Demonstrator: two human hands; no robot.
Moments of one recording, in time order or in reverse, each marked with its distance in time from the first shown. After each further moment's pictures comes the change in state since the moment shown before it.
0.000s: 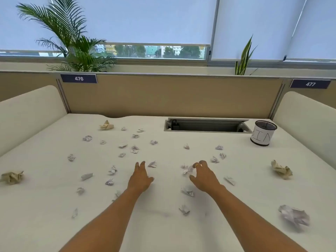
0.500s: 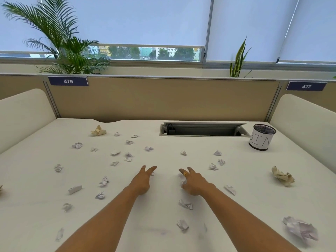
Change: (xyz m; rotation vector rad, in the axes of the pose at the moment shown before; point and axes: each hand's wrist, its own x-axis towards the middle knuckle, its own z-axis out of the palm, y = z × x) left_hand 0.041 0.014 0.001 0.176 -0.169 0.187; right_hand 0.041 -0.008 0.008 -0.132 -0.290 -0.017
